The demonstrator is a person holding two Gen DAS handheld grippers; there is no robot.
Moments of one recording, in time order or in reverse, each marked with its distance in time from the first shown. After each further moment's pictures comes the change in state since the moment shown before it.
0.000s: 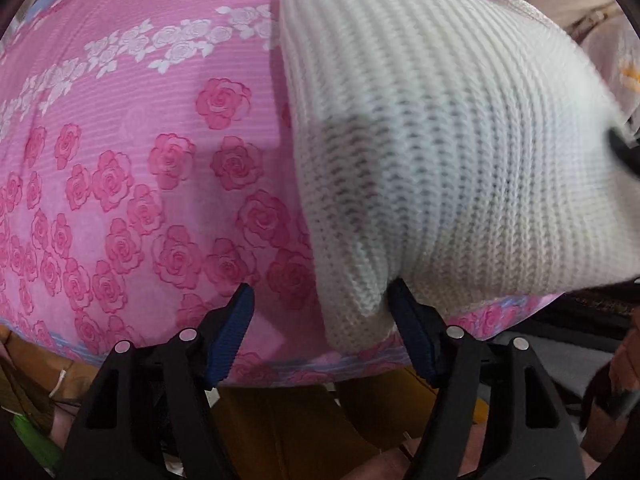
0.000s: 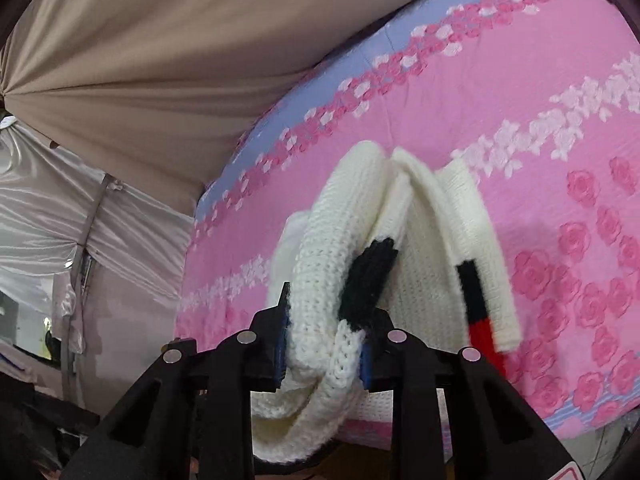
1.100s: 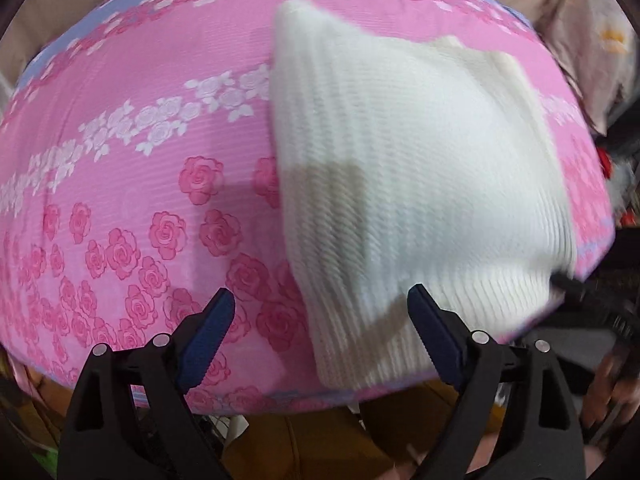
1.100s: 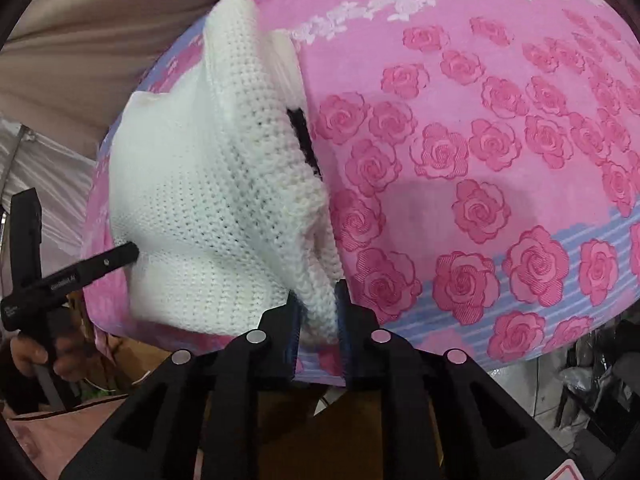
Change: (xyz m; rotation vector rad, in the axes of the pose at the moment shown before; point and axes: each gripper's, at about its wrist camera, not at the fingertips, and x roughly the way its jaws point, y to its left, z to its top) left arm -0.032 -0.025 0.006 0.150 -0.101 0.037; right arm 0.000 -0.103 -0.083 0.003 0.177 -0.293
